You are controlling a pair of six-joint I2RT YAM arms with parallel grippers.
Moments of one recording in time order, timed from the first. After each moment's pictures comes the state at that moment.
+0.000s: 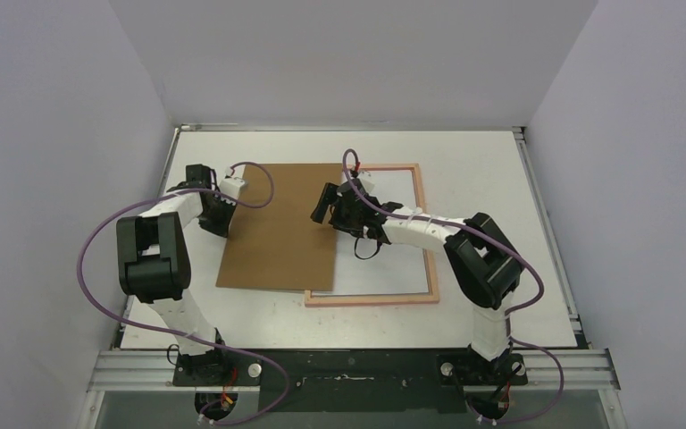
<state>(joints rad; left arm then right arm) 0.10 1.81 1.13 -0.54 0.16 0.50 0.76 1.89 1.24 -0.05 0.09 0.90</state>
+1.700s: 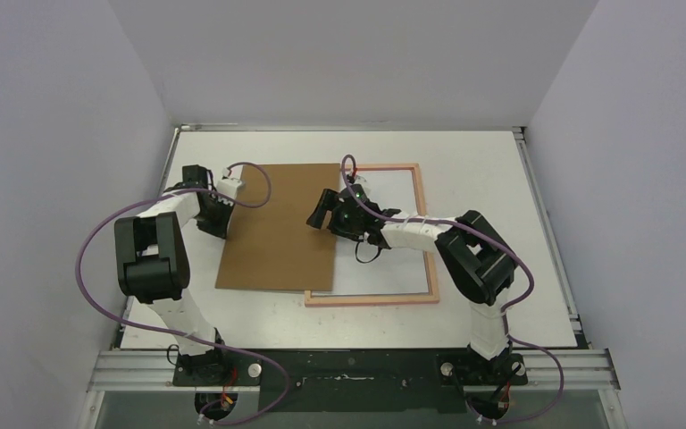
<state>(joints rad) 0.12 1.81 1.13 -0.56 0.18 0.50 0.75 1.95 1.19 0.09 -0.02 0.90</state>
